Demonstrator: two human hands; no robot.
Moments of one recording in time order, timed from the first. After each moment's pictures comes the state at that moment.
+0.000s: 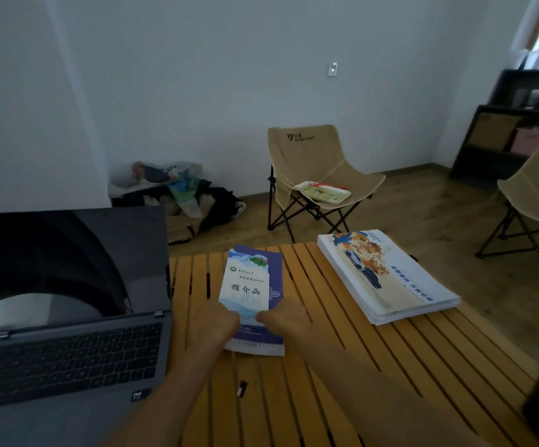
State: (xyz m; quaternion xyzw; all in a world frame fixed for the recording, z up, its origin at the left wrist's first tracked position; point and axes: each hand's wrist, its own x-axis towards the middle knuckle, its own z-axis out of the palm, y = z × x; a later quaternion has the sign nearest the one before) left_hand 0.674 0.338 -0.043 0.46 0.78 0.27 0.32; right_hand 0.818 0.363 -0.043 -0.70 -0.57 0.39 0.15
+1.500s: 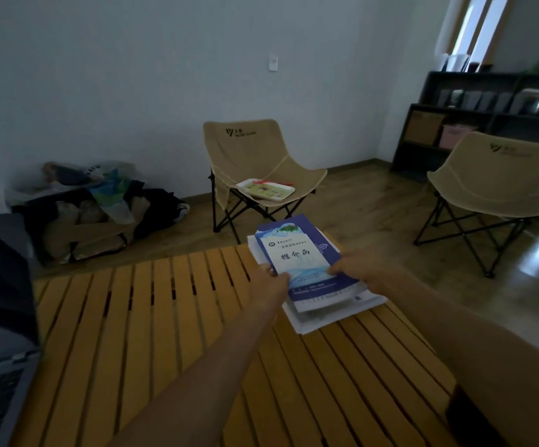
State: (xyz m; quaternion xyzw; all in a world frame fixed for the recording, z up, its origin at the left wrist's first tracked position) left_hand 0.918 0.428 -0.030 0.44 0.54 0.47 0.54; right_hand 1.100 0.431 0.028 -0.73 -0.49 0.41 0.24
